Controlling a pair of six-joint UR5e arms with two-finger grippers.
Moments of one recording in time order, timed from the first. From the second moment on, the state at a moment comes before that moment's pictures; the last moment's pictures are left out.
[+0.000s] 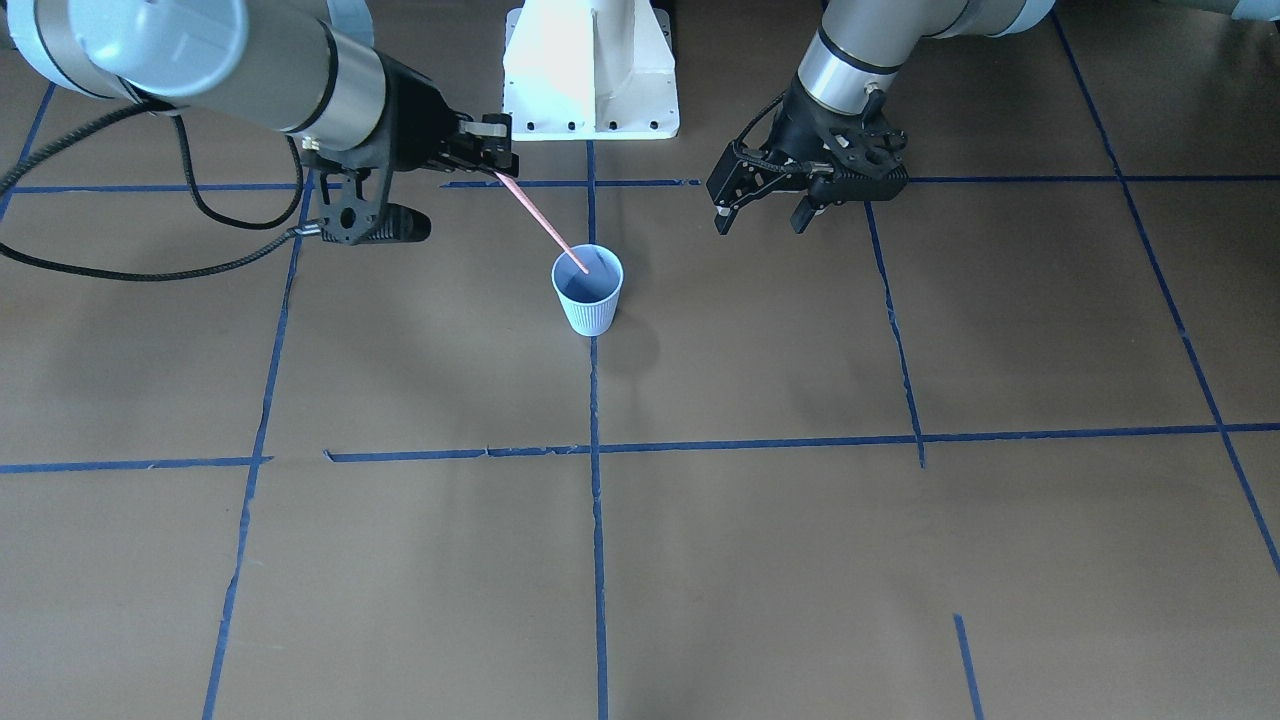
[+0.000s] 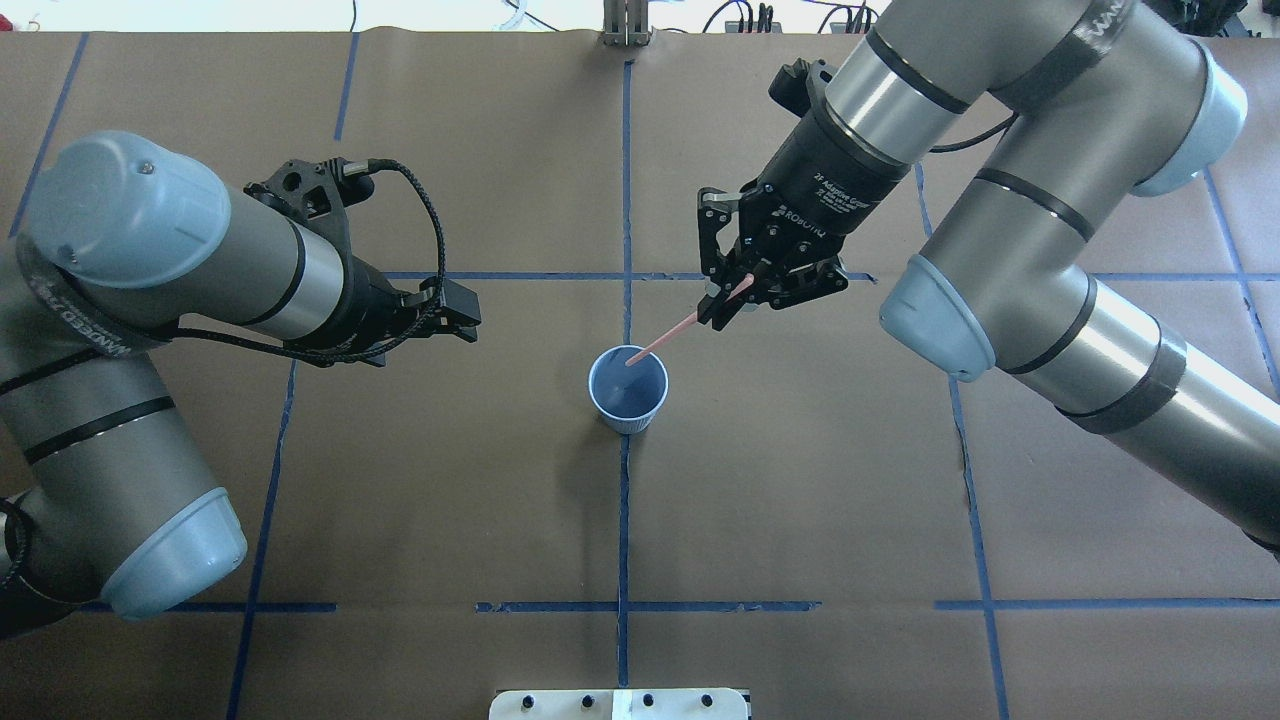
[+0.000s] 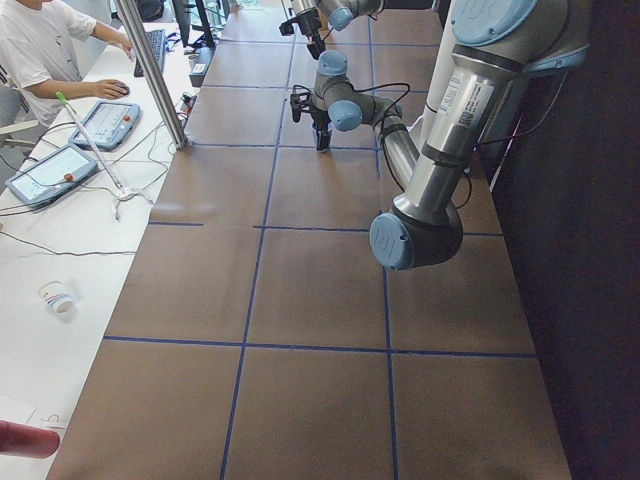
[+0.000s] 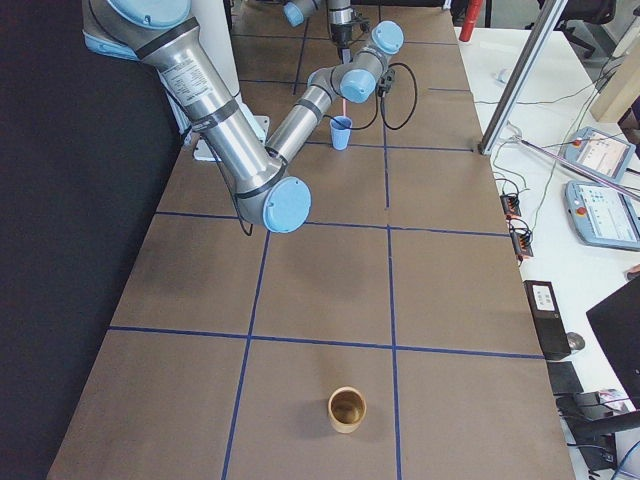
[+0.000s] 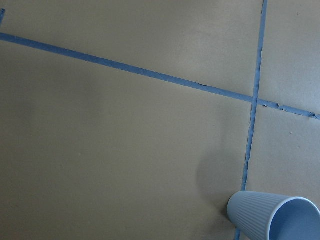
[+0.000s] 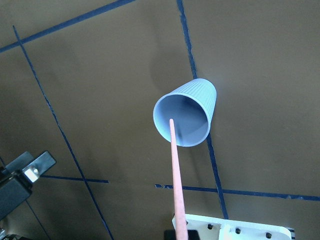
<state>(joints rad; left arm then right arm) -0.65 -2.00 -2.04 -1.66 -1.96 -1.40 0.84 -0.90 1.76 -1.48 2.70 1.38</state>
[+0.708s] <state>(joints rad) -0.66 -2.00 -2.04 -1.66 -1.96 -1.40 0.75 -0.86 1.58 -1.40 2.61 1.38</state>
